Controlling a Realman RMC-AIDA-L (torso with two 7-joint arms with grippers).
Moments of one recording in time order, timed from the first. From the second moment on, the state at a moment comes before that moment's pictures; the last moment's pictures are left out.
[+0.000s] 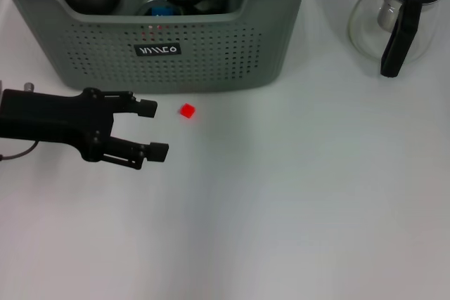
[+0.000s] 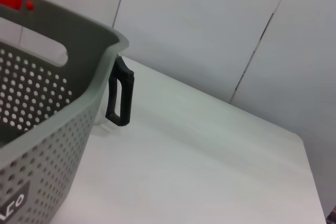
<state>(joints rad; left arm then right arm) -0.45 -2.00 0.72 0.83 2.07 1.84 -1.55 1.13 2.01 -1.05 -0.86 -2.09 -1.23 2.12</state>
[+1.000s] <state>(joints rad) -0.62 -2.12 0.87 0.96 2.39 1.61 -1.60 0.47 2.07 -0.96 -1.11 -1.86 -1.83 1.86</state>
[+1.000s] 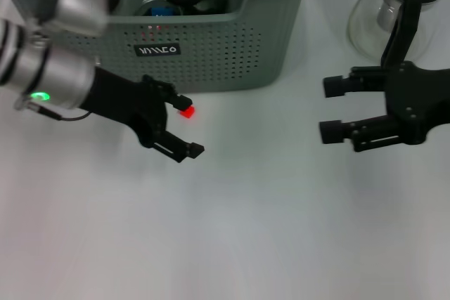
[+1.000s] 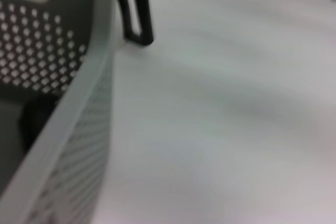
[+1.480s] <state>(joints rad) -0.63 -2.17 0.95 1.00 2.50 1.45 -1.71 0.48 2.07 -0.90 -1.07 -1.87 -1.85 1.86</state>
